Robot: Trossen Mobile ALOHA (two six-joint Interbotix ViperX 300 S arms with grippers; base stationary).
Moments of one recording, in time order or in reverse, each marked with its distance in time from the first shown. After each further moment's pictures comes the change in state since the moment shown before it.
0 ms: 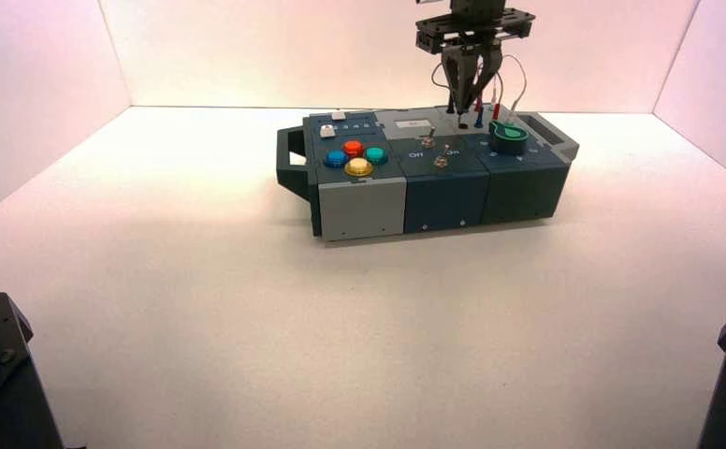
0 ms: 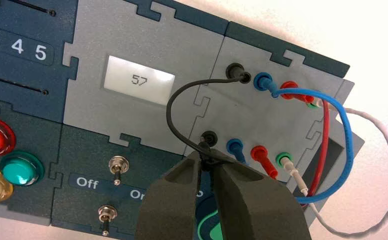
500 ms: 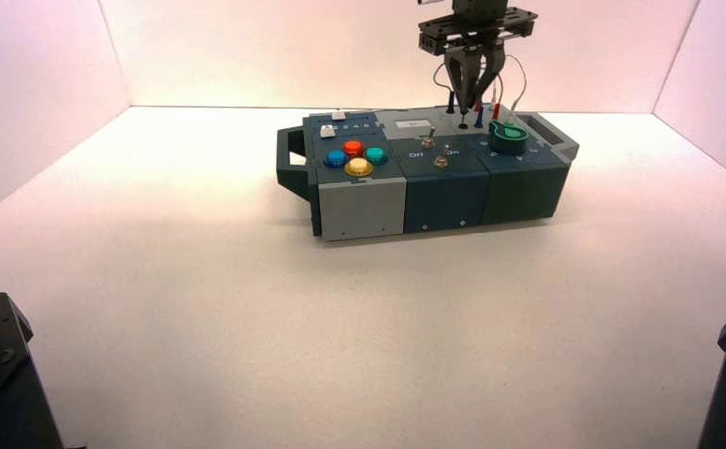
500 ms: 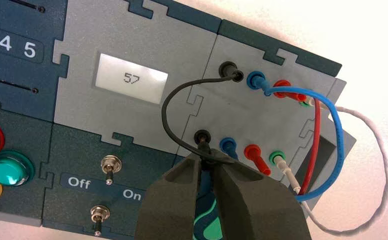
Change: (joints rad) left arm -0.002 0.000 0.000 0.000 0.000 0.000; right arm -0.002 0.002 0.002 -0.020 -0.002 0.002
